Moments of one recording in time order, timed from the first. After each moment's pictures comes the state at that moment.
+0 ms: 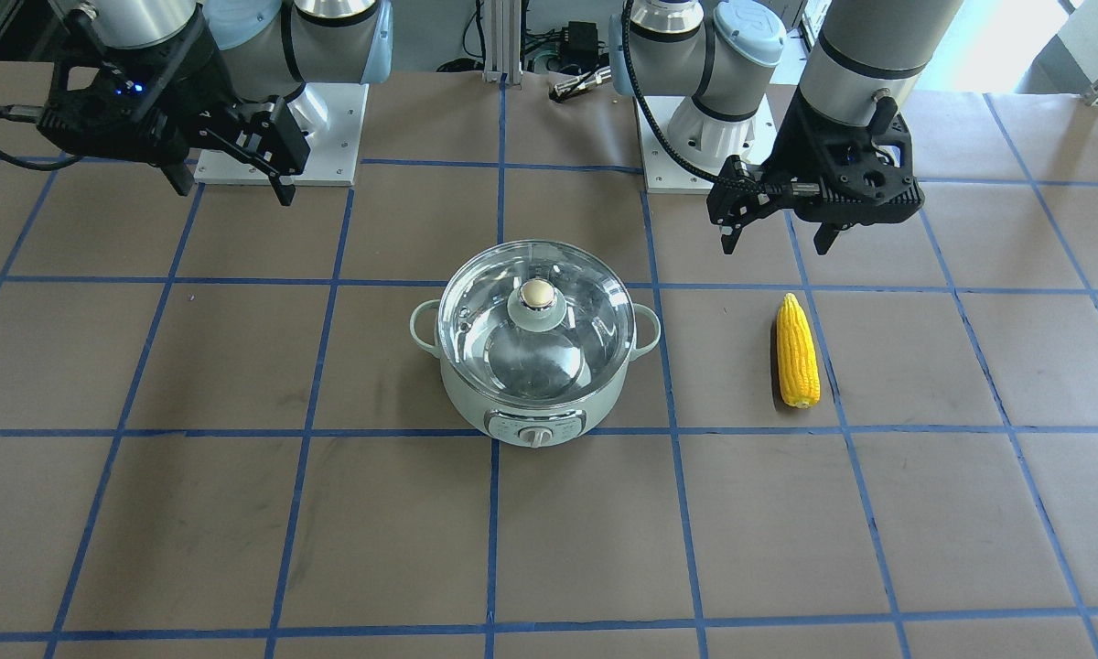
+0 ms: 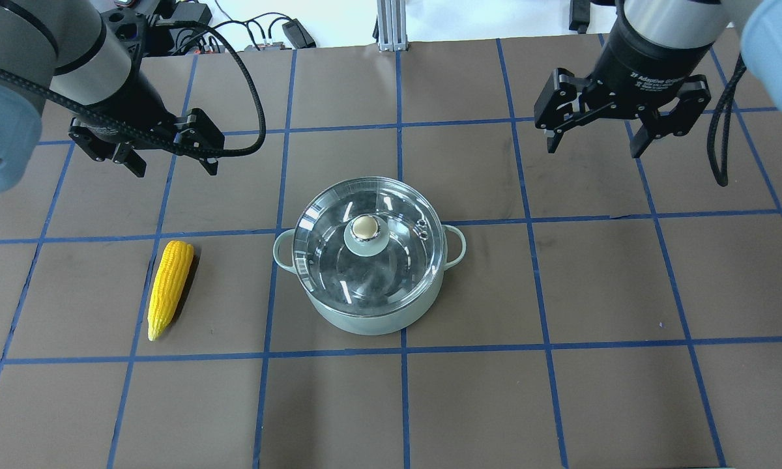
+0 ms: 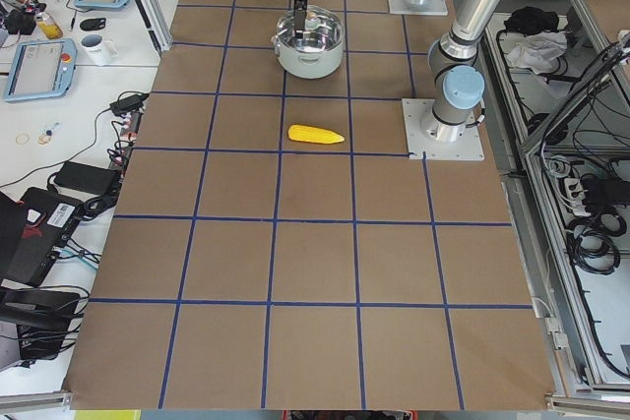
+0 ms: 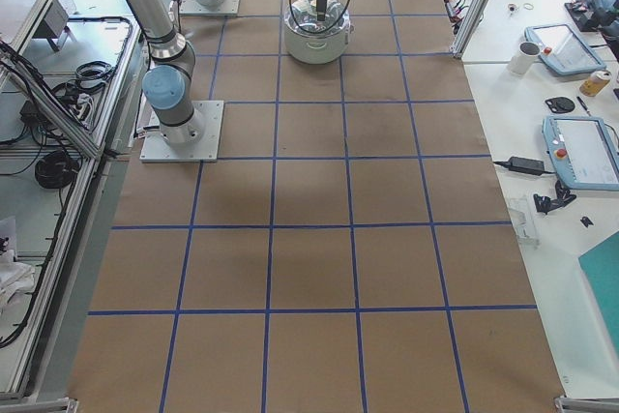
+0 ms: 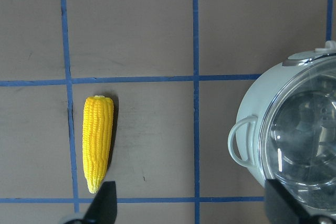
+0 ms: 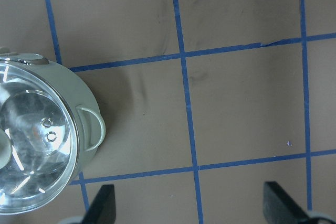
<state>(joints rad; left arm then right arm) -1.53 -1.51 -1.66 -1.48 1.60 0.05 1.59 -1.62 1.53 -1.48 -1.56 0.14</state>
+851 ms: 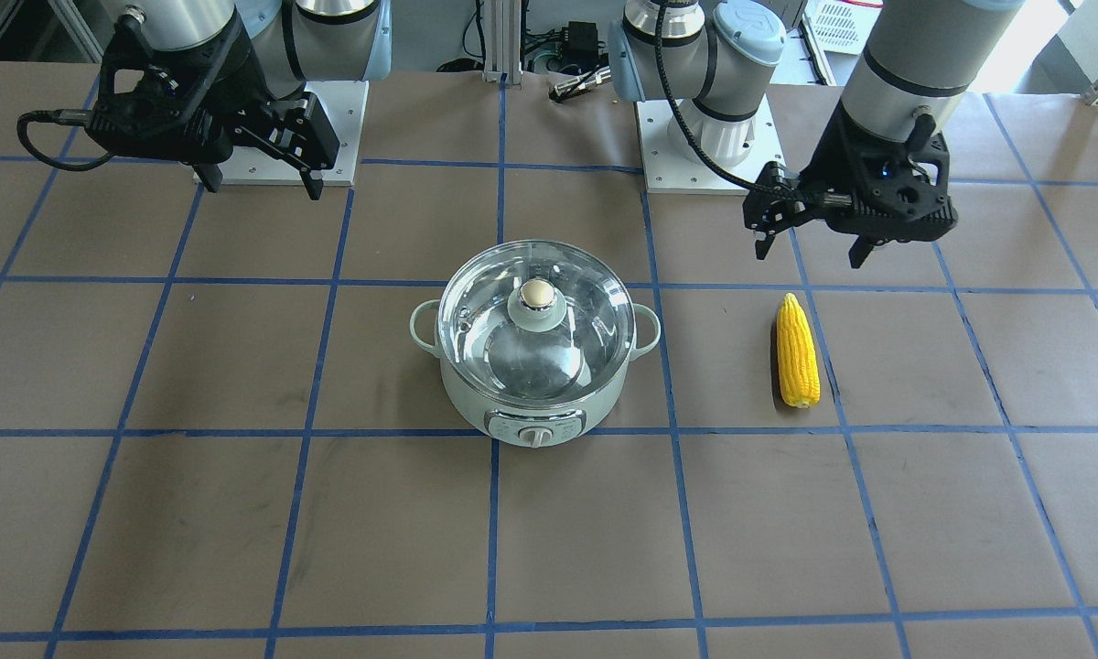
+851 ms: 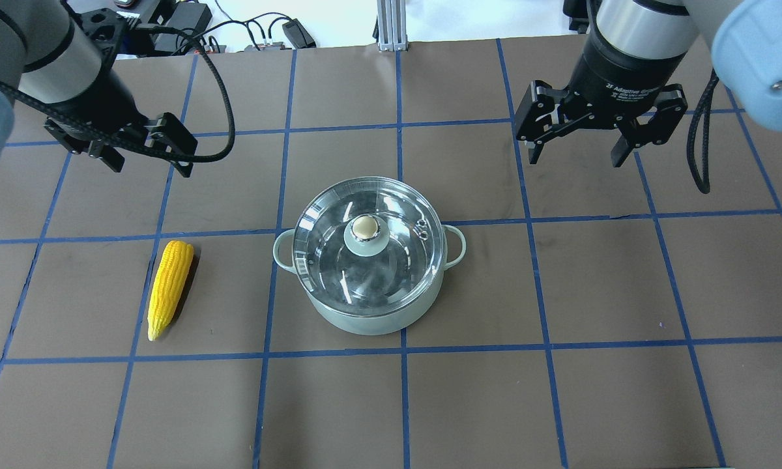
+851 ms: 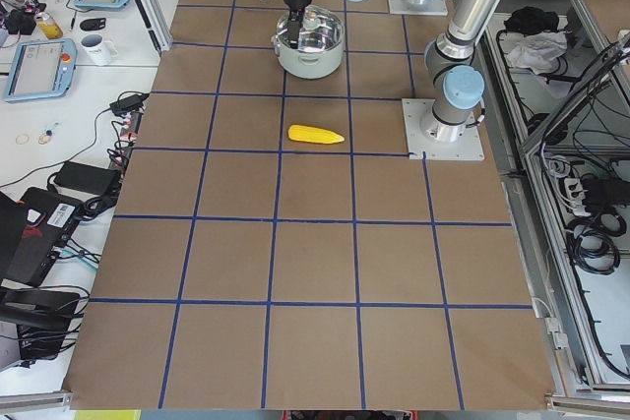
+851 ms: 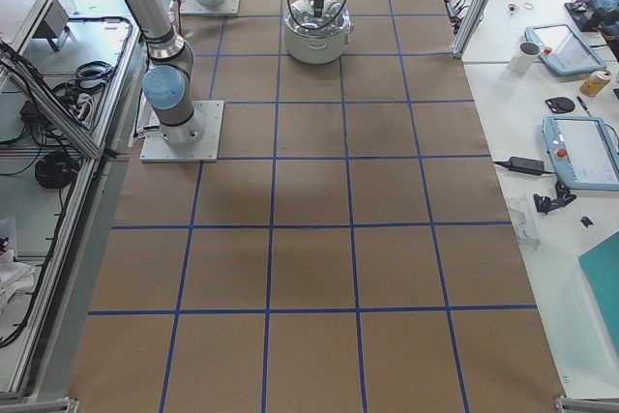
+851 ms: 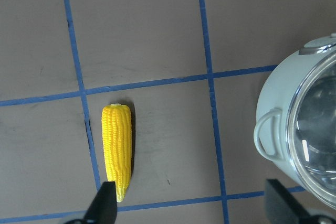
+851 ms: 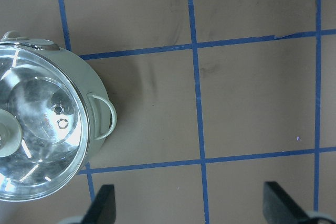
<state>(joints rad) -1.45 -1.52 -1.66 -1.48 1.59 0.24 1.63 -1.61 1.53 -1.47 -1.55 0.16</state>
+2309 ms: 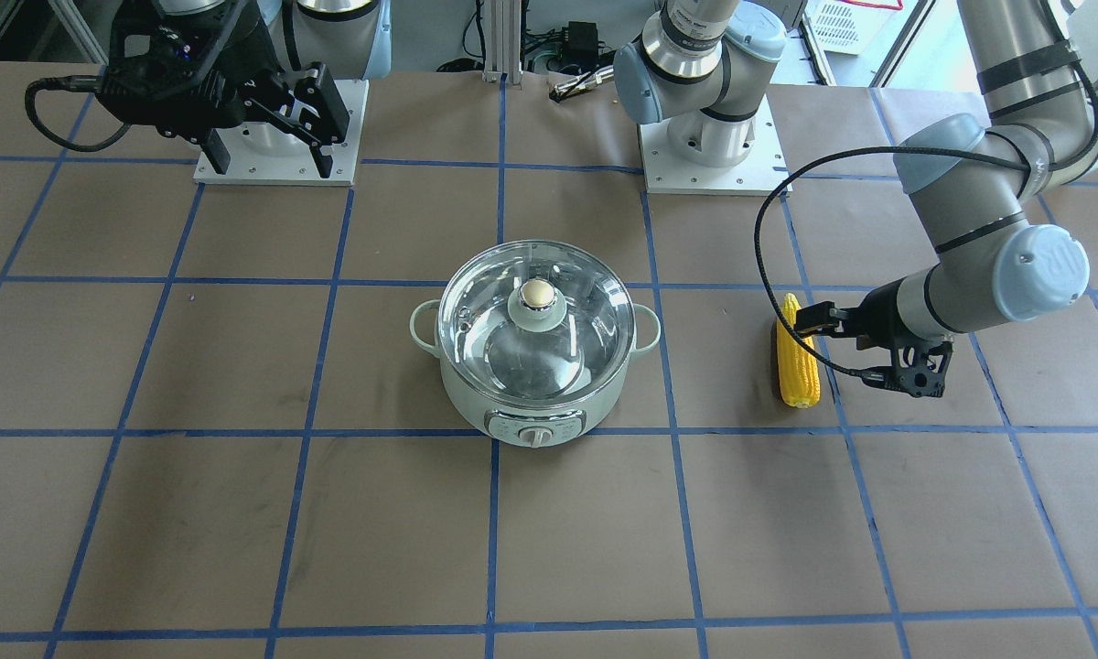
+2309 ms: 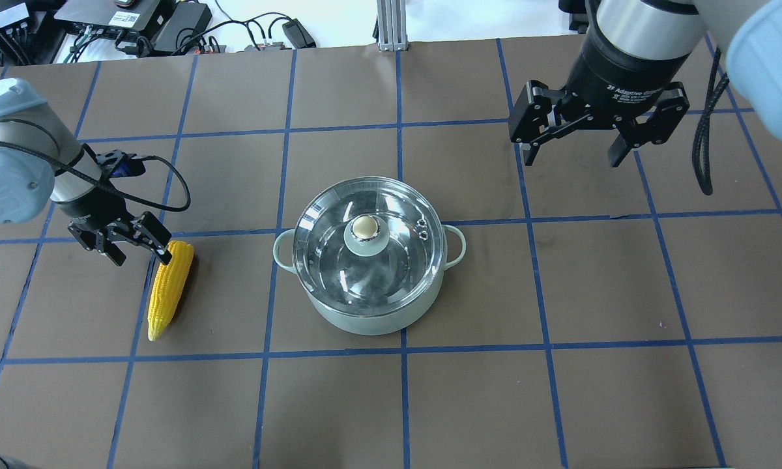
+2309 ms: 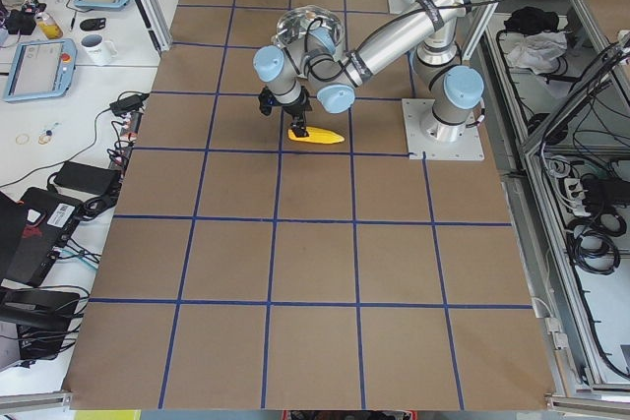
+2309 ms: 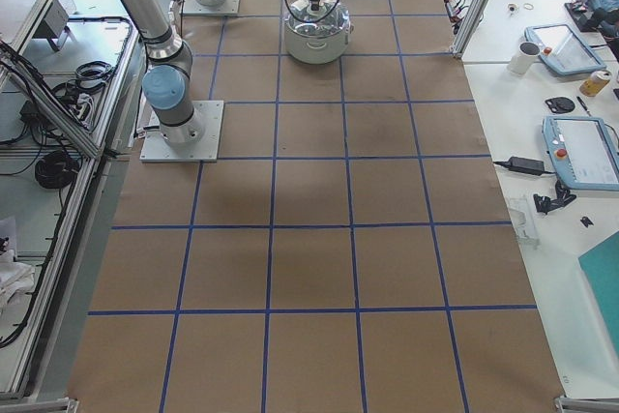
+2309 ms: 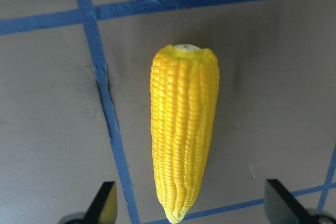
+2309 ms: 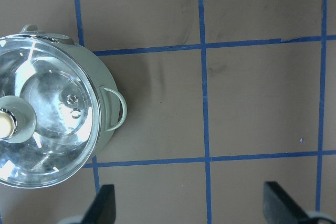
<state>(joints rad) -1.16 -1.82 -1.87 -1.37 1.59 0.51 1.65 -1.64 1.53 -1.46 -1.54 0.14</state>
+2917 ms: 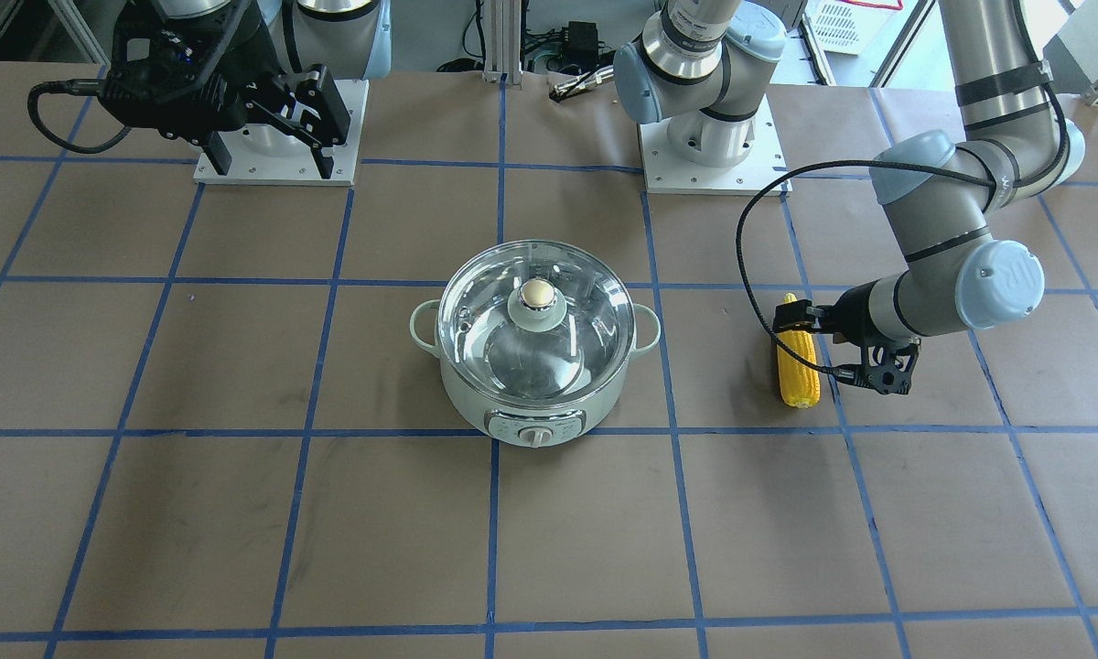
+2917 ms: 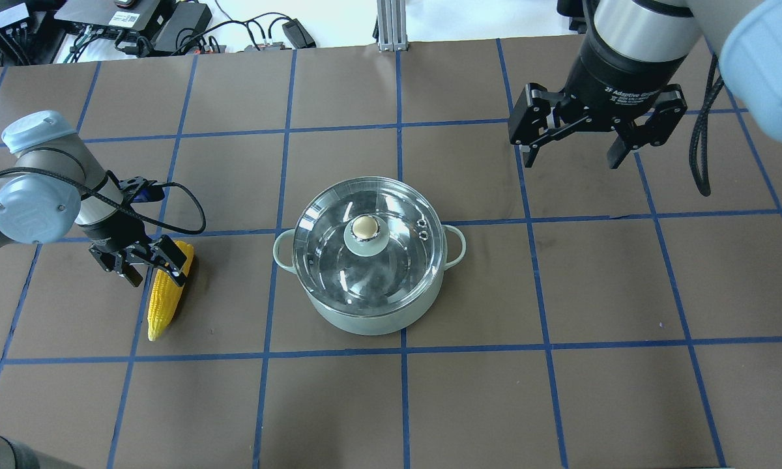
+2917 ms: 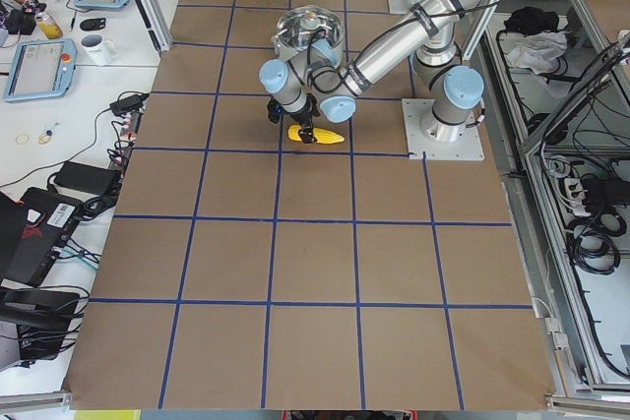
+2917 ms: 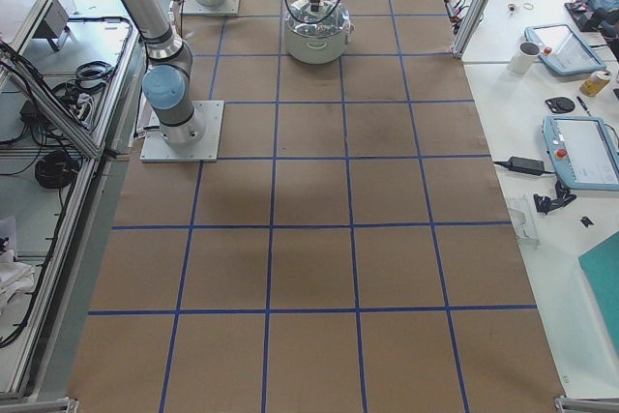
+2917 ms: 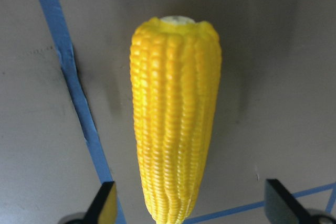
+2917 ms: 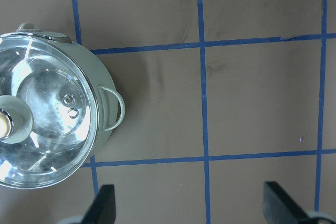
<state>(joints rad) -1.17 -1.86 -1.94 -1.32 1.60 0.52 1.65 -1.63 1.53 -1.46 -1.54 0.14</state>
